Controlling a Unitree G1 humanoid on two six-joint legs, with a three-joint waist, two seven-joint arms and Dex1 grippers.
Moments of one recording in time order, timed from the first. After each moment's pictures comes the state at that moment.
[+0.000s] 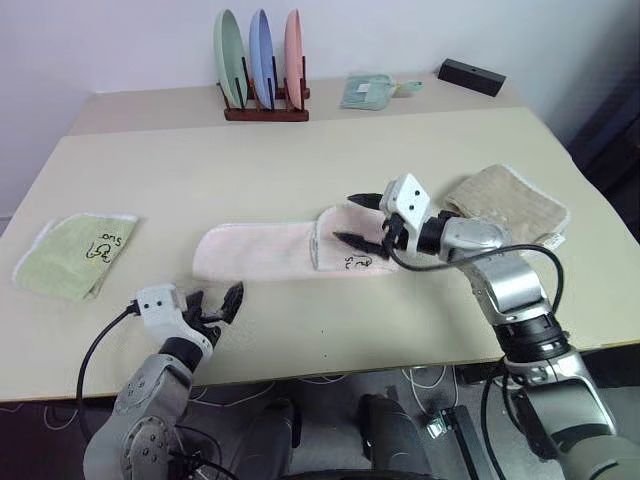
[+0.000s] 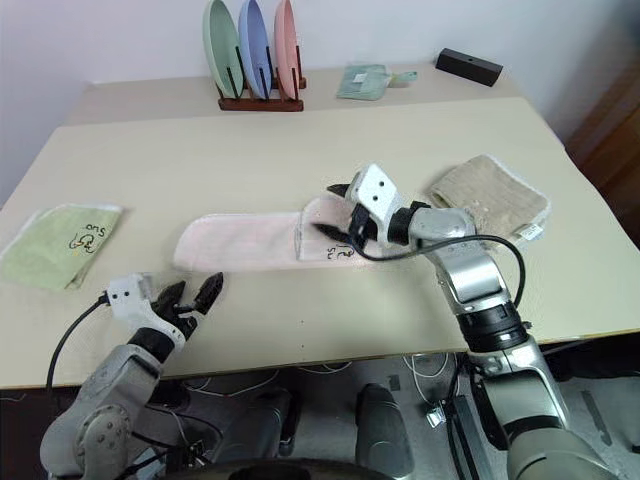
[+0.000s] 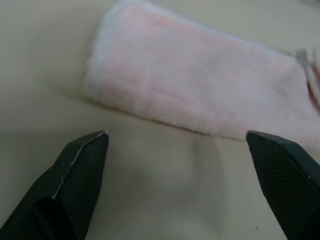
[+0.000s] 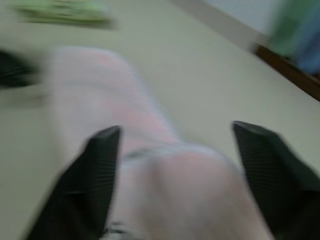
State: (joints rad) left arm 0.20 0.03 0.33 -0.63 -0.63 0.75 -0.05; right arm -0.56 -0.51 0.19 -0.09 0.23 0.30 0.92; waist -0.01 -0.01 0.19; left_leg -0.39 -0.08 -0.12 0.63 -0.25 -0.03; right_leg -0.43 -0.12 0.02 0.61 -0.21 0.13
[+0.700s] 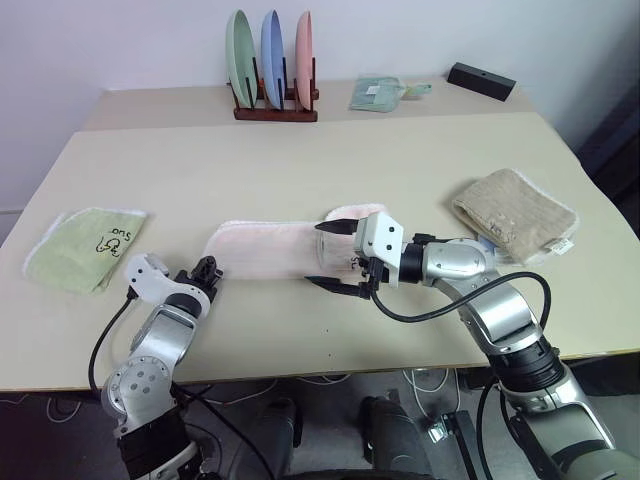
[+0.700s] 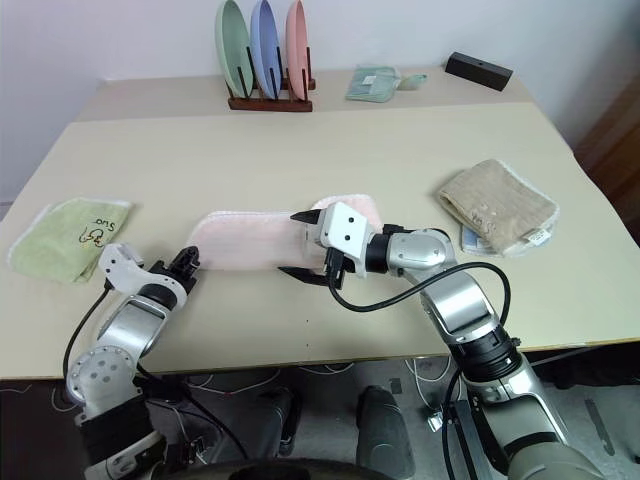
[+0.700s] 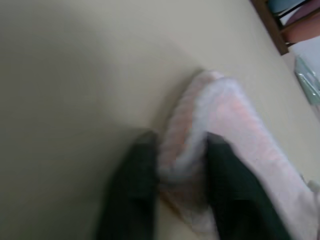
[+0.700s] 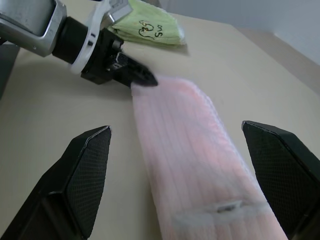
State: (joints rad) left arm -0.14 -0.02 0.54 -0.34 -0.97 0.84 0.30; right arm -0.49 -0.48 0.28 -0.24 0.21 0.32 0.90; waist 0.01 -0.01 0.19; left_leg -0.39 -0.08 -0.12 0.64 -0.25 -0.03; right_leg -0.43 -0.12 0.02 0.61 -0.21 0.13
